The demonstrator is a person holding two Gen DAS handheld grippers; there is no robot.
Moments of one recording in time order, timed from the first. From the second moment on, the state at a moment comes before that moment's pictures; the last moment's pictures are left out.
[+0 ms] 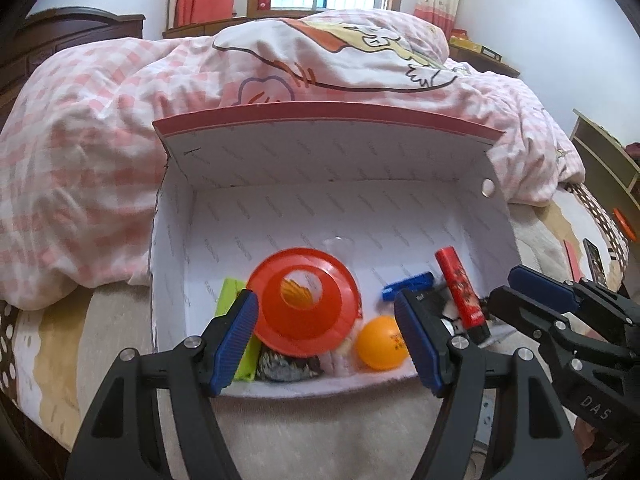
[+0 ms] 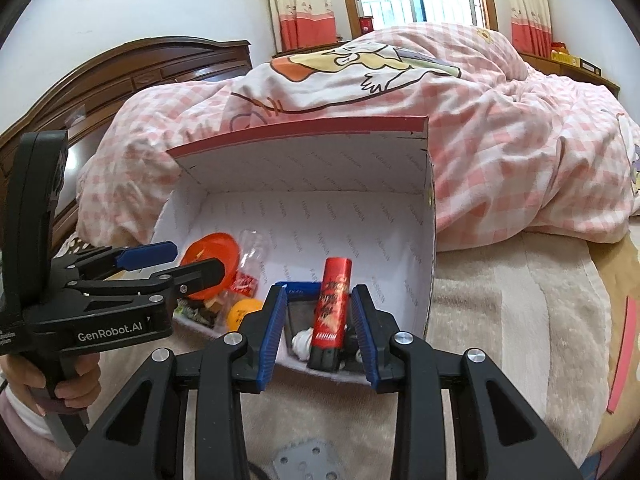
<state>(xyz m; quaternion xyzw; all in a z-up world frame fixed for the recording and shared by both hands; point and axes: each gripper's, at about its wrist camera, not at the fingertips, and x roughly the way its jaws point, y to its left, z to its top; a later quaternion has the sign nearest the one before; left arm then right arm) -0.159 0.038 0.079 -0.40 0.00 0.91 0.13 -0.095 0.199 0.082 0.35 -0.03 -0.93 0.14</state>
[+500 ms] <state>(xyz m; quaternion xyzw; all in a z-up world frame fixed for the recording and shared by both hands) -0.104 0.044 0.089 -0.38 0.00 0.91 0.16 -0.048 0.205 0.087 0.33 -0.04 -0.93 0.14</state>
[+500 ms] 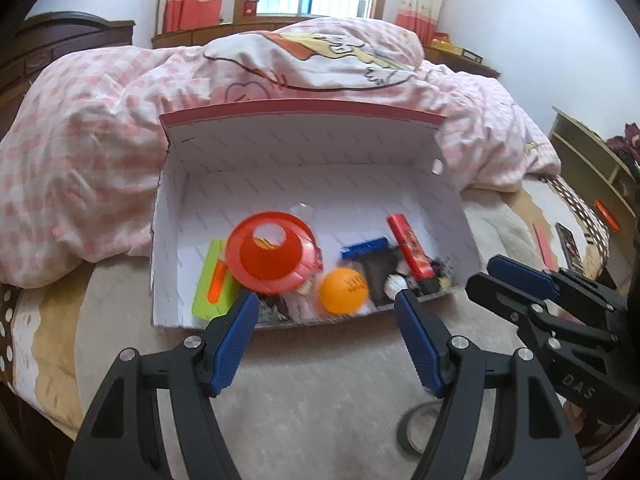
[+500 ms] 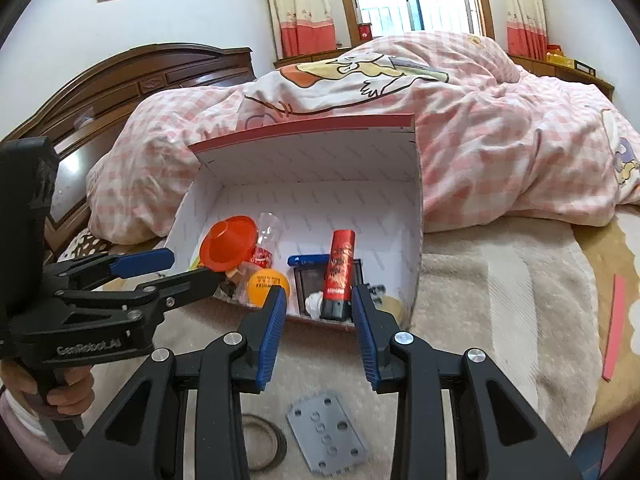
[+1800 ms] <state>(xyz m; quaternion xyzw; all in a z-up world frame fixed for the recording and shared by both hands) -0.033 0.098 0.014 -0.44 0.08 0.86 0.23 0.000 0.227 0.040 0.39 -0.04 -0.91 0.11</state>
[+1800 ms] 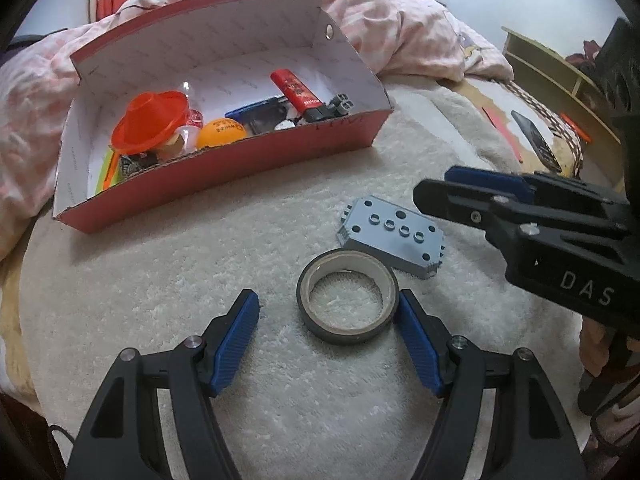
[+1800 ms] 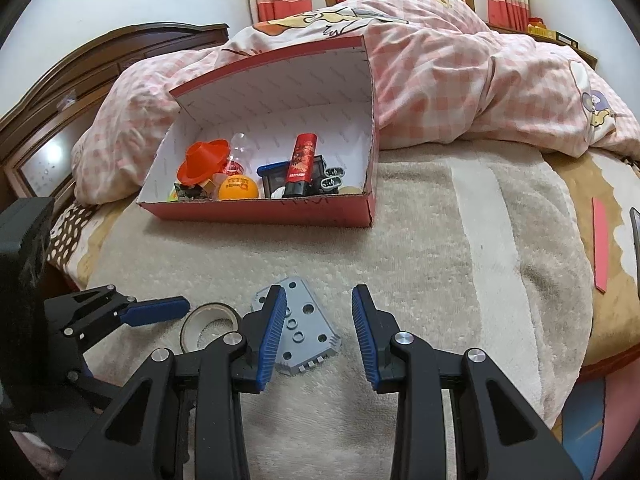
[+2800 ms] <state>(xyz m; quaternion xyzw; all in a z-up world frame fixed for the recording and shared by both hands) -0.052 0.050 0.014 -0.44 0.05 0.88 0.16 -0.014 0.198 0.013 0.43 0.05 -0.89 0.12</state>
